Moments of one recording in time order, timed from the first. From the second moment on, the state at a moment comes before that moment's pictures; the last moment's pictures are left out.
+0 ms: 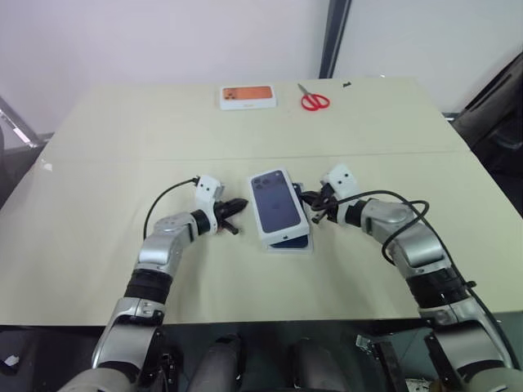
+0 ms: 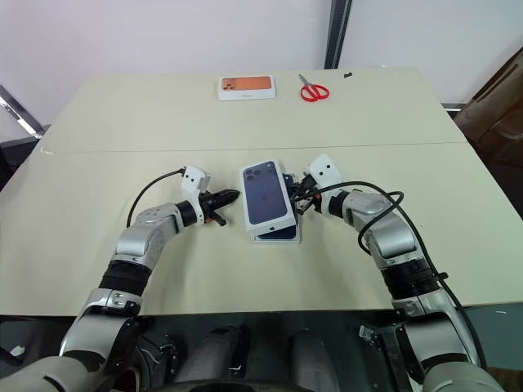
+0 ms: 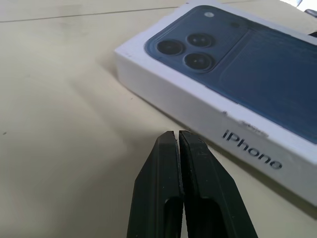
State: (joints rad) left arm -0.55 0.24 -0.03 0.39 -0.28 0.37 -0.72; right arm -0.53 -0.53 0.18 0.07 0.27 0.50 0.63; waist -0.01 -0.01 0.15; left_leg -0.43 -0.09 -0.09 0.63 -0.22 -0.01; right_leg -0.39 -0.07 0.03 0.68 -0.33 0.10
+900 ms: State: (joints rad) left arm -0.50 0.22 -0.07 0.21 -0.27 0.43 -0.77; right arm -0.36 -0.59 0.11 -0.11 0.20 0.51 0.68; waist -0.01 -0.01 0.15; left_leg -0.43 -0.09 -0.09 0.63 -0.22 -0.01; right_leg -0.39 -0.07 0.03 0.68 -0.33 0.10
